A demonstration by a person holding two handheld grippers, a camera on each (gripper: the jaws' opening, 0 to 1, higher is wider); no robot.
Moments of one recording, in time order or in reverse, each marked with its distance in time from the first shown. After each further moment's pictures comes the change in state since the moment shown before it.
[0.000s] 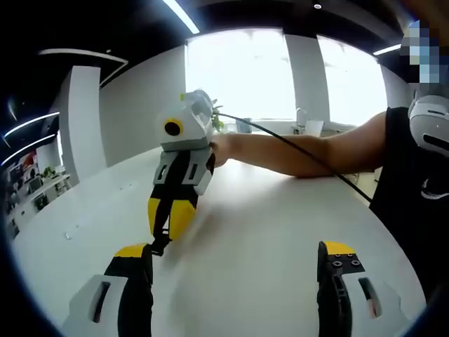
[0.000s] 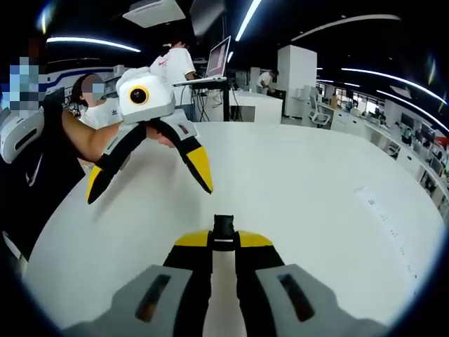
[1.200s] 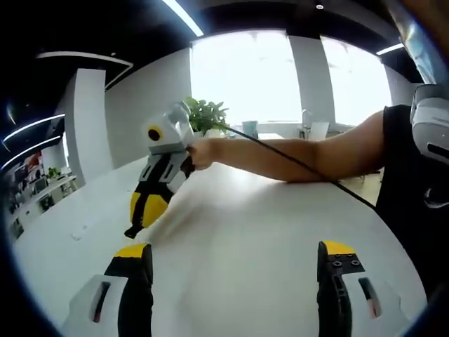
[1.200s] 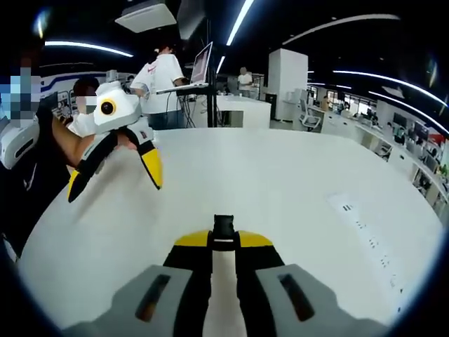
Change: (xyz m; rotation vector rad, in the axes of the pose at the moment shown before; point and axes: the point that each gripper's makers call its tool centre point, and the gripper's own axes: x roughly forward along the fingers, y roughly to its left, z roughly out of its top) left arm -0.006 0.014 0.005 -0.002 -0.015 0.045; right arm 0.000 -0.065 0.005 0.023 -0.043 -0.051
